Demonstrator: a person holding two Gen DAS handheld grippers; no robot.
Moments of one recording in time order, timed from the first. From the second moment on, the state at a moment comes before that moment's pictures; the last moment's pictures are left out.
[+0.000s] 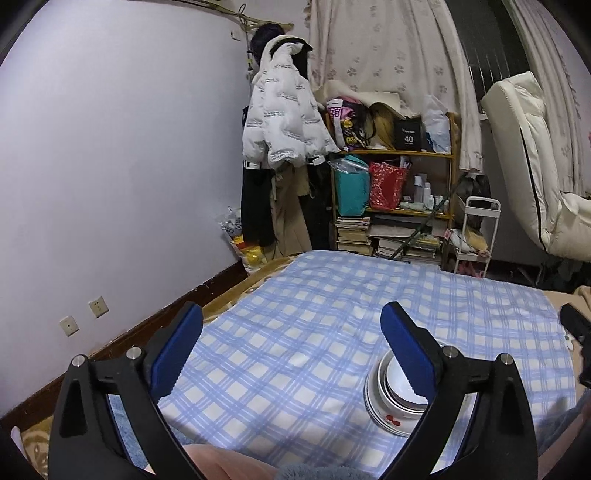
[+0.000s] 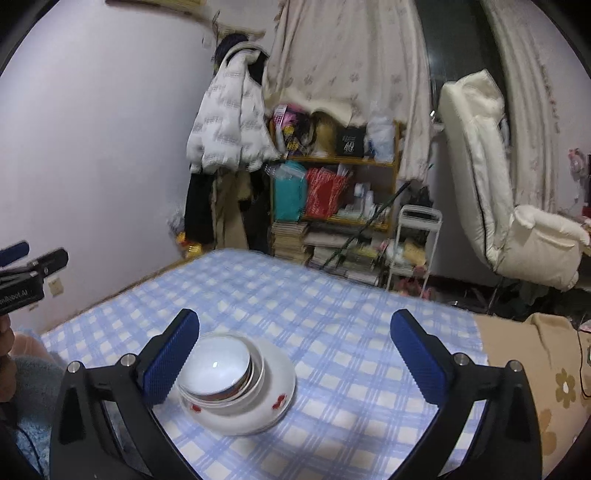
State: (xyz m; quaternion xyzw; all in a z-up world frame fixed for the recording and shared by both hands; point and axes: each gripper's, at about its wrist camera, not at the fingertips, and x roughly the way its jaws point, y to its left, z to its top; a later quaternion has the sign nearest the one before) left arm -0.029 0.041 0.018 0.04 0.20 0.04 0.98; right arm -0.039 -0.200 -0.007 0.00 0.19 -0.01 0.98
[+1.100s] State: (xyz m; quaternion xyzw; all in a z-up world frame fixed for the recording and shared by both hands) left arm -0.026 0.021 0.007 0.07 0.21 -0.01 0.97; right arm -0.035 -0.208 -0.012 0.01 0.19 -0.02 0.98
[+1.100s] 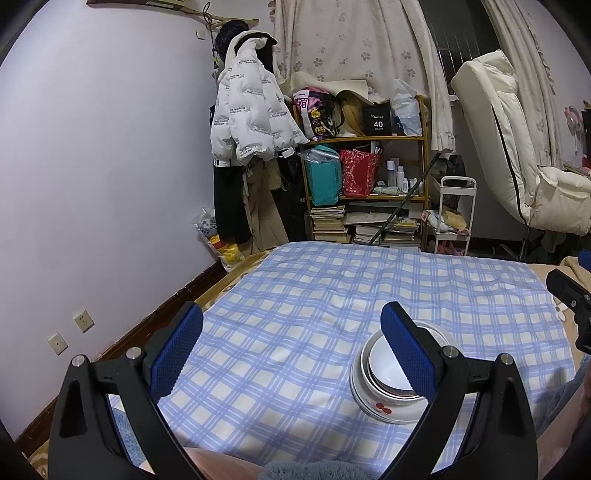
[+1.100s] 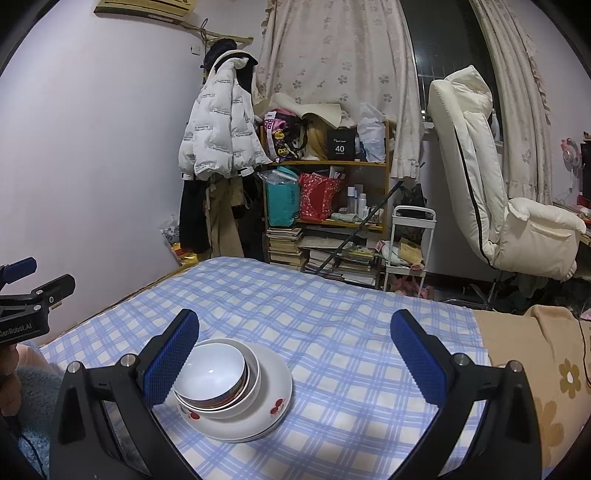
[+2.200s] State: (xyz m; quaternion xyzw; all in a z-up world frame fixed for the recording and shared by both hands) left arm -0.028 0.025 0.009 0.08 0.21 -0.02 0.97; right arm -0.034 -0.211 -0.012 0.01 0.19 -0.02 0.98
